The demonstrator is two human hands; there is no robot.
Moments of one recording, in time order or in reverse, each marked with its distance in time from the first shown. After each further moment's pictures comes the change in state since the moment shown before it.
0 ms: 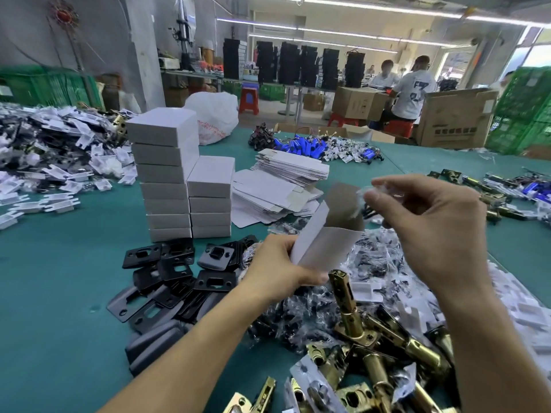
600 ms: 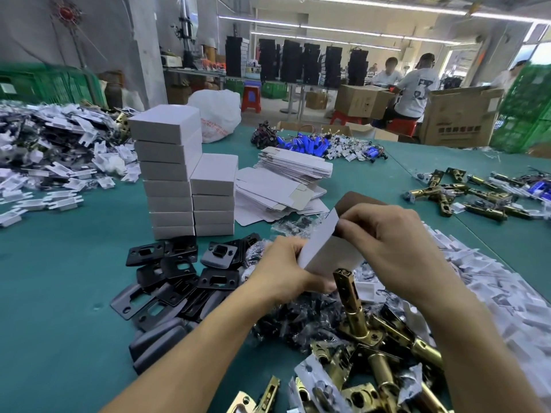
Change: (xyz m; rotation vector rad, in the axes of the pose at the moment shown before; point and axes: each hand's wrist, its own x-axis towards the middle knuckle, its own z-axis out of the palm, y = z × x) left_hand 0.002 -0.002 0.000 0.015 -0.100 -0.021; right_hand -0.007 0.014 0.023 -0.228 -0.392 -0.067
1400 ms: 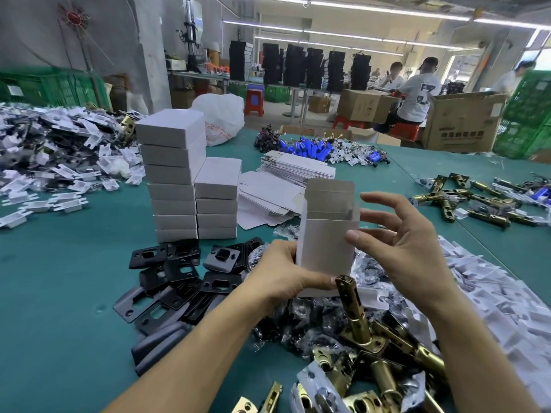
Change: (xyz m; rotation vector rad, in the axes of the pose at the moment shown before) left_hand -0.005 0.003 -0.005 -0.188 0.000 -0.061; right_hand -0.001 0.036 0.011 0.690 0.070 0.071
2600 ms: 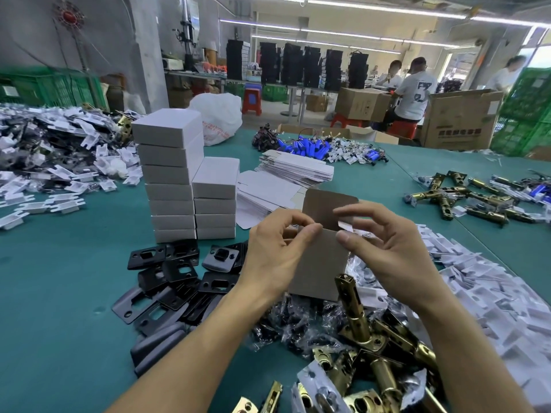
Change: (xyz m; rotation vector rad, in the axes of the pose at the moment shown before) left_hand 0.007 0.003 -0.001 0.156 0.366 0.485; right_hand -0.002 0.000 0.011 -0.101 -0.078 -0.032
